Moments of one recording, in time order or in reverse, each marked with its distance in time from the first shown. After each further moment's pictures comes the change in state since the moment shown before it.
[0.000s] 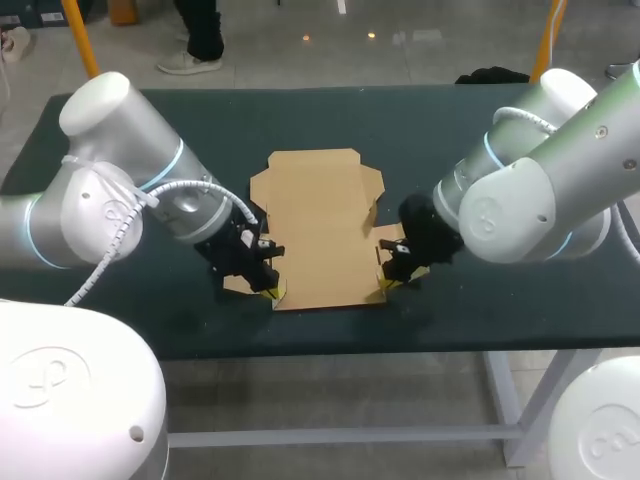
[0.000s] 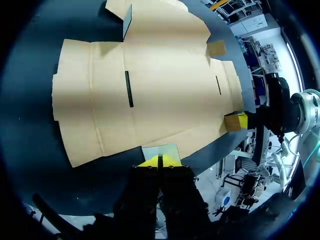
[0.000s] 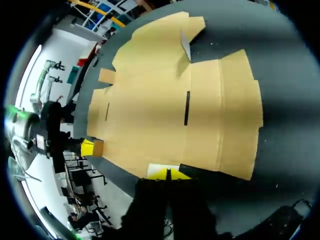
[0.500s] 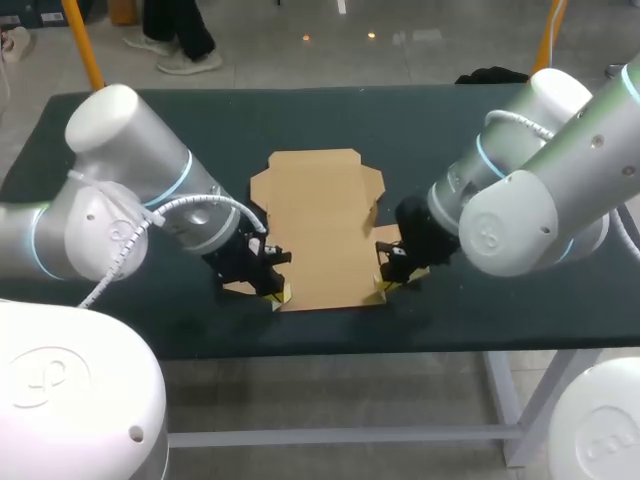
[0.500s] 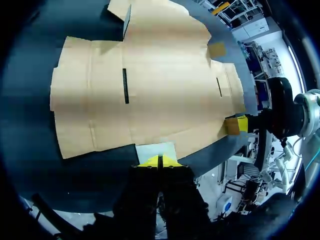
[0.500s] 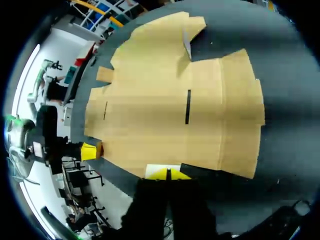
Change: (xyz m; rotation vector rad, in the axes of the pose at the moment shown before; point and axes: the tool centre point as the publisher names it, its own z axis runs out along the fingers) left arm 0.007 0.005 0.007 0.054 -0.027 -0.017; right arm 0.002 -0.004 0.002 -0.006 -0.032 0.004
